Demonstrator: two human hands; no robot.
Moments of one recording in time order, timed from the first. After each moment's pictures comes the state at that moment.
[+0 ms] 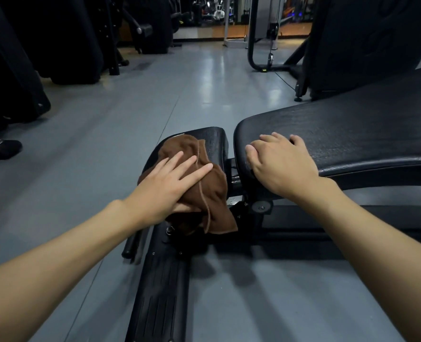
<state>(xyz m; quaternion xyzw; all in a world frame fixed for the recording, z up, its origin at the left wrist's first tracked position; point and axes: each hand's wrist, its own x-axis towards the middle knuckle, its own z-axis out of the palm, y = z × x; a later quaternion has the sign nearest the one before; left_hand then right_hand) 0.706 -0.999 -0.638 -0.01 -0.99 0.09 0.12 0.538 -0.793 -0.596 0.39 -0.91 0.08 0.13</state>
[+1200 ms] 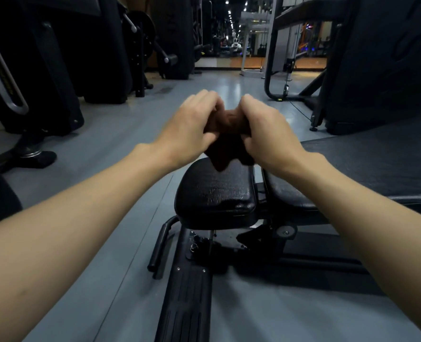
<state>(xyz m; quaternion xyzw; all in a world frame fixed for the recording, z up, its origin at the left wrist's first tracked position) 0.697 -1.011 -0.493 0.00 -0.92 -0.09 0.38 0.595 -0.861 -0.495 0.56 -0.73 0.32 0.23</state>
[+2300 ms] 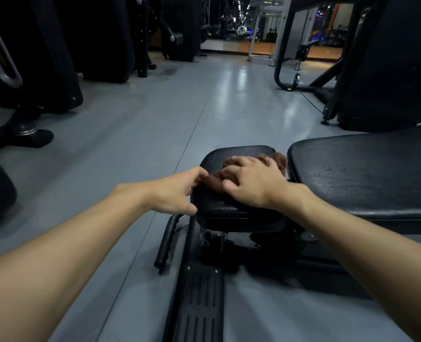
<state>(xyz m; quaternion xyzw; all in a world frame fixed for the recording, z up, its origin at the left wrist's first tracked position) 0.742 -1.077 -0.605 0.15 -0.91 -0.39 -0.05 0.585 -0.935 -0.601 0.51 -0.86 0.02 0.02</state>
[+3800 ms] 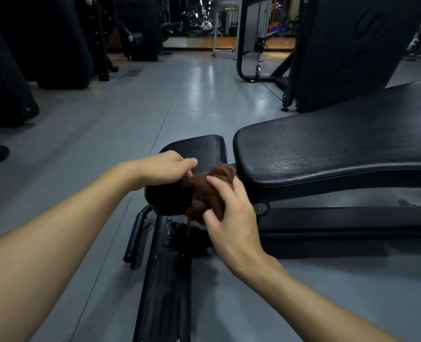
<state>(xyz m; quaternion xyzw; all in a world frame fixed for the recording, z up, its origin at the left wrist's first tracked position) 0.696 -0.996 -0.560 0.22 -0.92 -0.31 -0.03 0.684 -0.812 -0.632 0.35 -0.79 0.51 0.04</state>
